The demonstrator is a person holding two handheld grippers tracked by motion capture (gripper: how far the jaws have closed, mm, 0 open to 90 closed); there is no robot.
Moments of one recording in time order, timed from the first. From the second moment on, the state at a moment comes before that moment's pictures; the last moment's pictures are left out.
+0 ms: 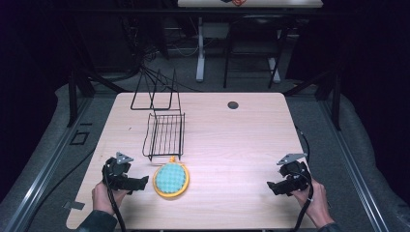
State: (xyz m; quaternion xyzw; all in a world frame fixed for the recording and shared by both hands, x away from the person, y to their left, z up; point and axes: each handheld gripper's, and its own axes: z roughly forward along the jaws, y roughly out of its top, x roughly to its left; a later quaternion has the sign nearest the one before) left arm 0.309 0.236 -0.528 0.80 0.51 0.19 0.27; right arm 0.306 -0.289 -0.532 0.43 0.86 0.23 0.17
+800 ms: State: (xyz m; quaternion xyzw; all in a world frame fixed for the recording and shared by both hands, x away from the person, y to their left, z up) left arm 0.310 0.207 -0.519 0.81 0.47 0.16 0.31; right arm 0.306 -0.290 -0.534 0.43 0.86 0.23 0.16
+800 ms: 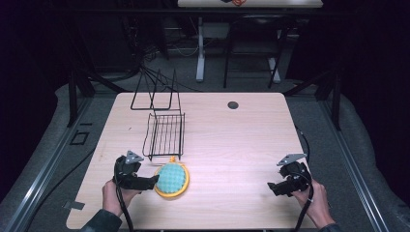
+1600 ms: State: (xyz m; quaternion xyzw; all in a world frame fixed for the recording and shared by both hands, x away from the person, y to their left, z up) left arm 0.345 0.179 -0.529 0.82 0.48 0.13 0.28; right arm 0.306 -0.288 -0.536 0.42 0.86 0.22 0.16
